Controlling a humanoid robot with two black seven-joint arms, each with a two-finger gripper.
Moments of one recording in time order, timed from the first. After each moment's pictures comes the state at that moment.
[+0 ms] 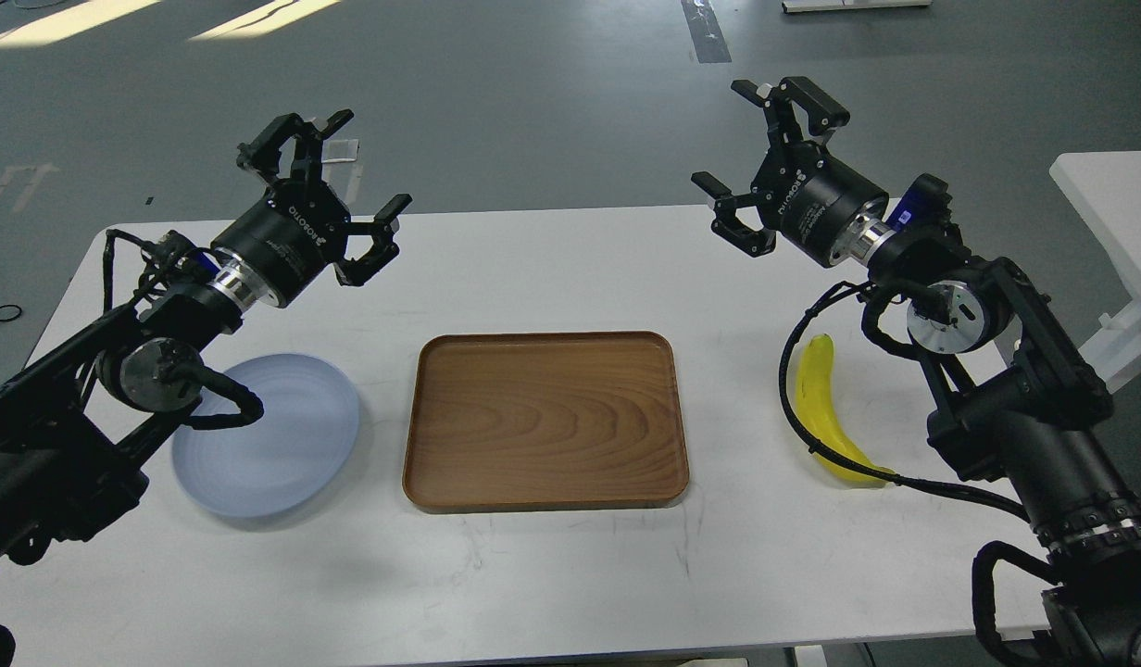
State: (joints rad) left arm -0.66 0.44 -0.75 -1.05 0.07 -0.37 -0.23; right arm 0.61 -0.12 1.34 1.01 -0.65 0.45 -0.22
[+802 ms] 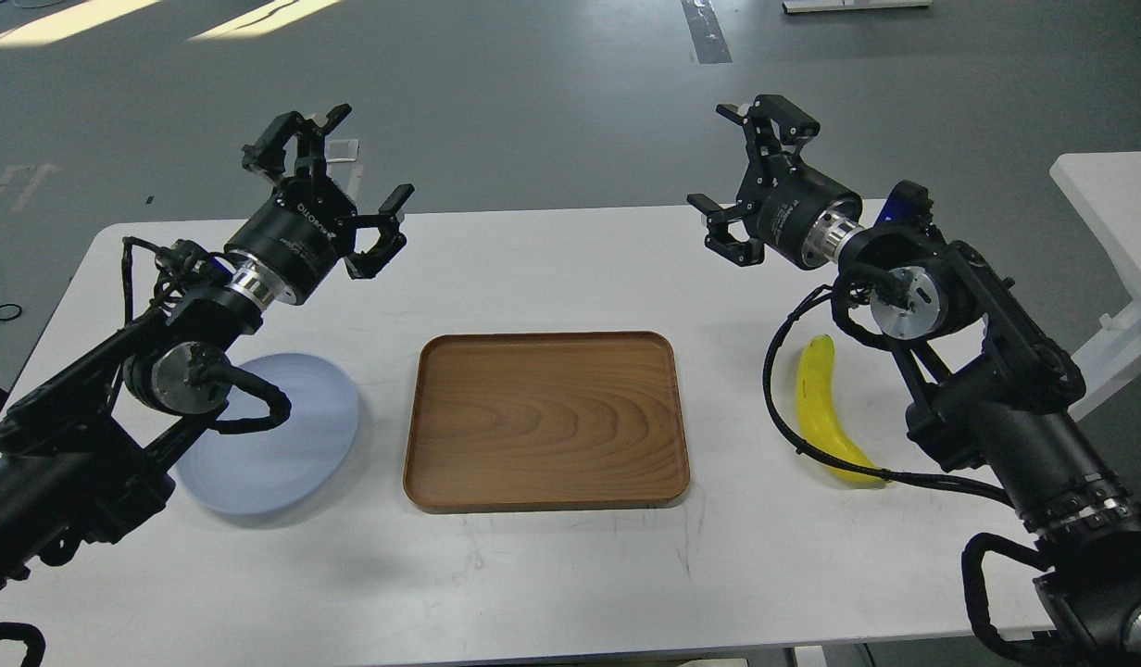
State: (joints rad) left arm -0.65 0.40 -0.76 -1.04 0.08 -0.29 -0.29; right arm 0.64 -0.13 1.20 1.07 -0.66 0.22 -0.27
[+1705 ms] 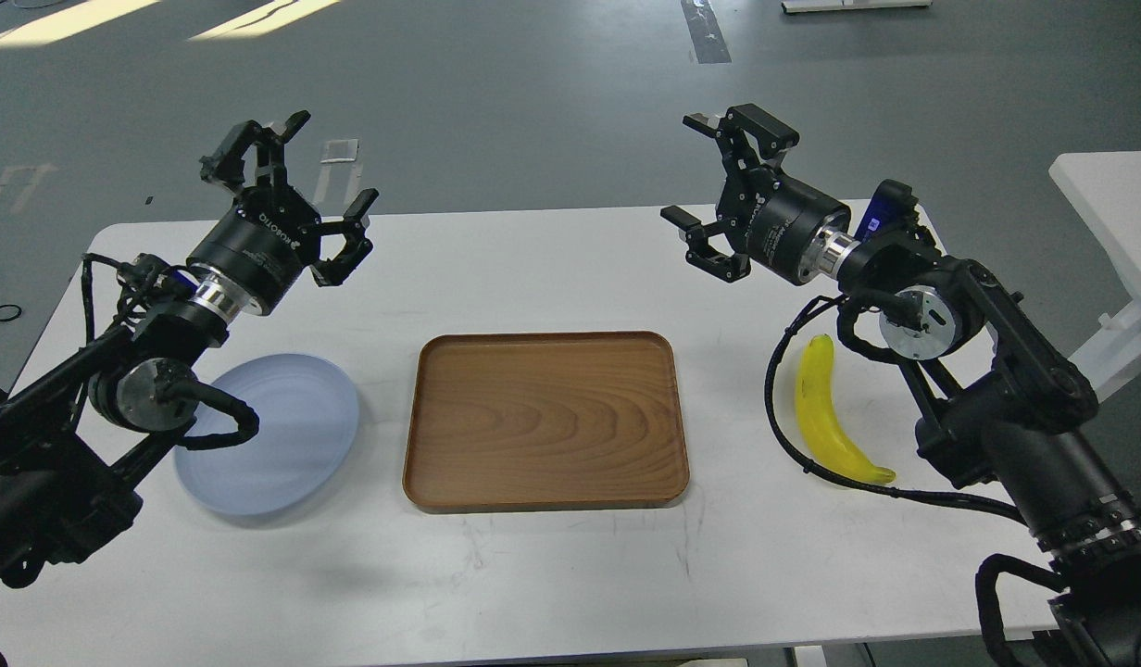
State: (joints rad) left arm -0.61 0.46 -0.77 -1.06 0.07 -0.32 -0.33; right arm 0.61 -0.14 1.22 1.09 -0.66 0.36 -0.27
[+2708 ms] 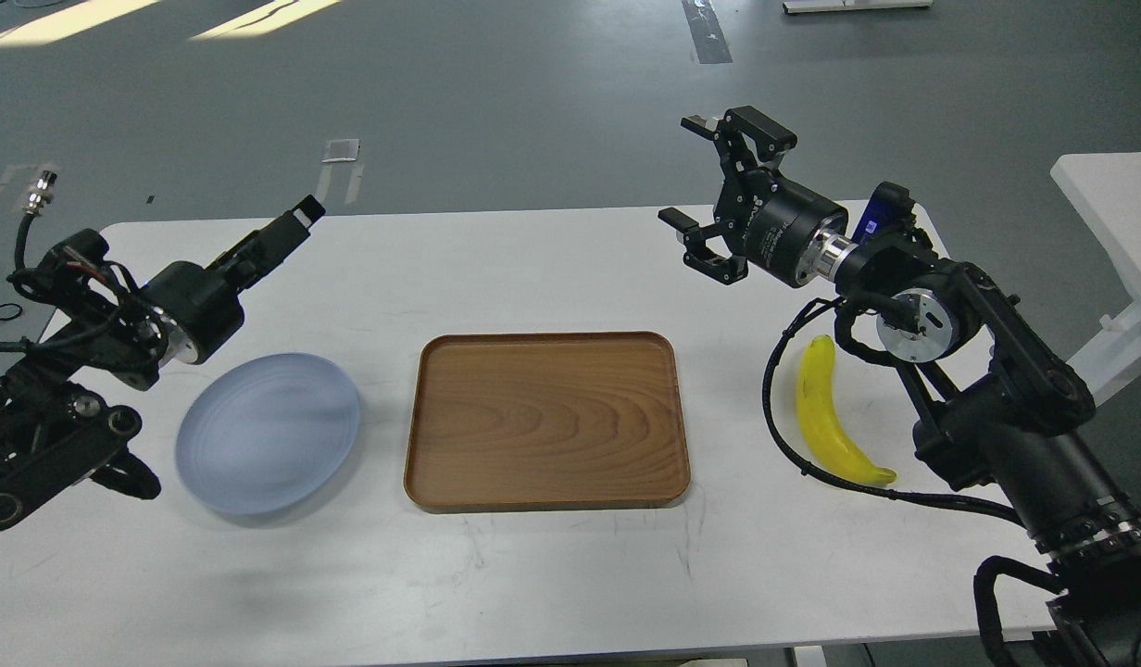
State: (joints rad) left arm -0.57 0.76 -0.51 -1.16 1.44 0.25 -0.31; right arm 0.61 -0.14 1.22 1.10 -0.66 0.36 -0.26
